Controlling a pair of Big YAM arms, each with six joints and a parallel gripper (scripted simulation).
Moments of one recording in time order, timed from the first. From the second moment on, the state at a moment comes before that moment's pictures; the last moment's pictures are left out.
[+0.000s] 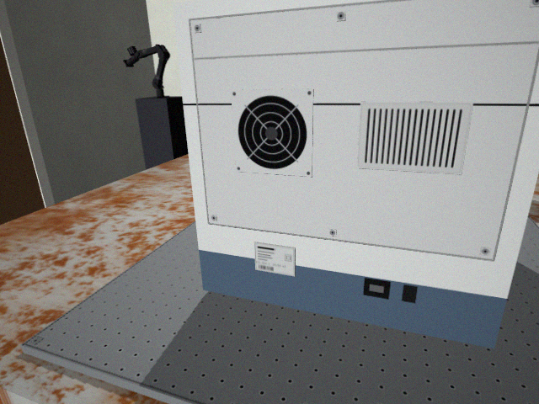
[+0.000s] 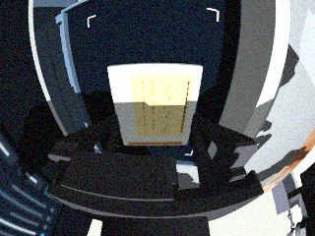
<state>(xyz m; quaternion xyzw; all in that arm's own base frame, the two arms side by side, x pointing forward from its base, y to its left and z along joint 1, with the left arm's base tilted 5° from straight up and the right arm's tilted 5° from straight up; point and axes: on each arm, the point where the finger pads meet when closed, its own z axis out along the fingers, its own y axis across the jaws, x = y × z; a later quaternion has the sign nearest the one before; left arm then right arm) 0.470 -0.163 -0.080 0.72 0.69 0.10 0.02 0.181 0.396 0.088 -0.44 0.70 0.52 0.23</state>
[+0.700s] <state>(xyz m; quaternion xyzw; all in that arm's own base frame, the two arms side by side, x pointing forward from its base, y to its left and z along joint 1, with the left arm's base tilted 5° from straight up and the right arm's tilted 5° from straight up) 0.469 -0.163 -0.084 0.72 0.69 0.10 0.02 0.215 0.377 0.107 -0.37 0.73 0.50 0.27</state>
